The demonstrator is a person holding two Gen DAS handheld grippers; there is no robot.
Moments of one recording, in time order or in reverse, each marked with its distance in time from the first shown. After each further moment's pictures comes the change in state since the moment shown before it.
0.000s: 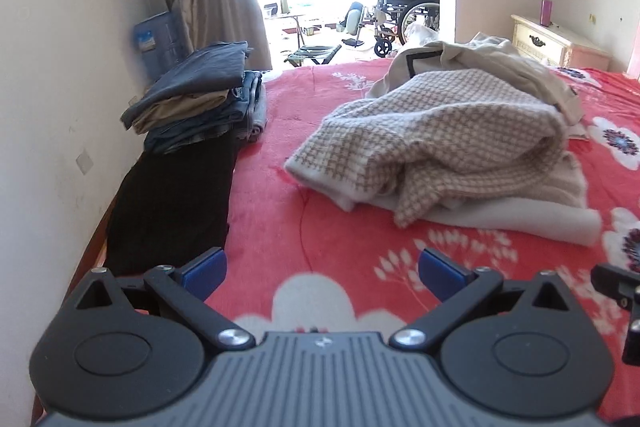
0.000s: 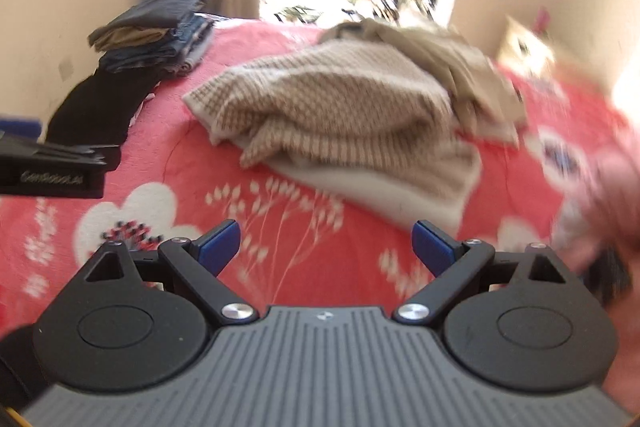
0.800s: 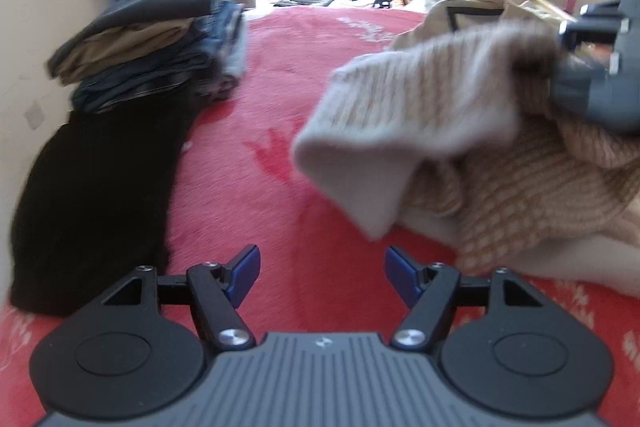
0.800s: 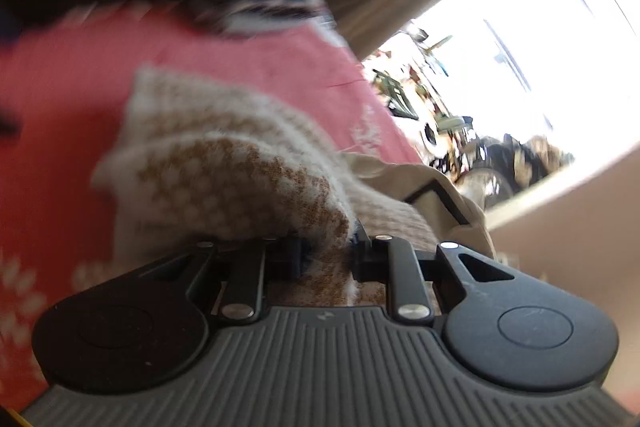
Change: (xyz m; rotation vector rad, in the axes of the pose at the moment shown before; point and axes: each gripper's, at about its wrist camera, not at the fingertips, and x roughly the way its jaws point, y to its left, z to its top) left arm 0.181 0.024 0.037 -0.077 0.150 -0.137; right arm 0.246 0.036 0.149 -0.693 -0.144 0.000
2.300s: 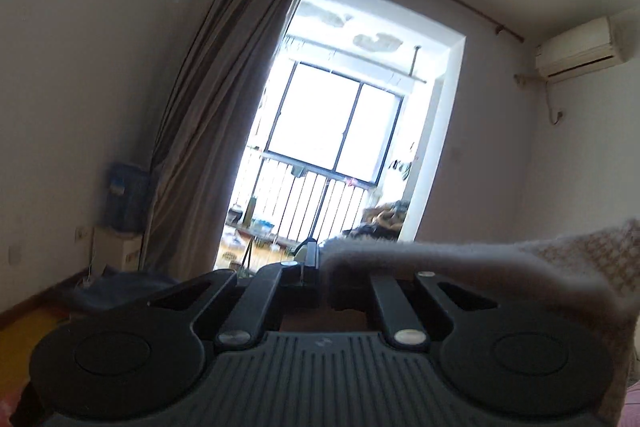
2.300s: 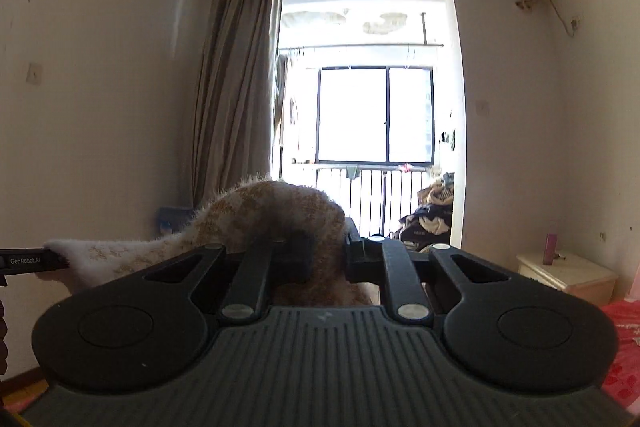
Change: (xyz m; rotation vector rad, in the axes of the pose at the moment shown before) left arm -0.375 -0.027 0.094 -0.211 -0.884 -0.171; right arm -0.369 -0.218 -0.035 0.768 -0.661 -0.201
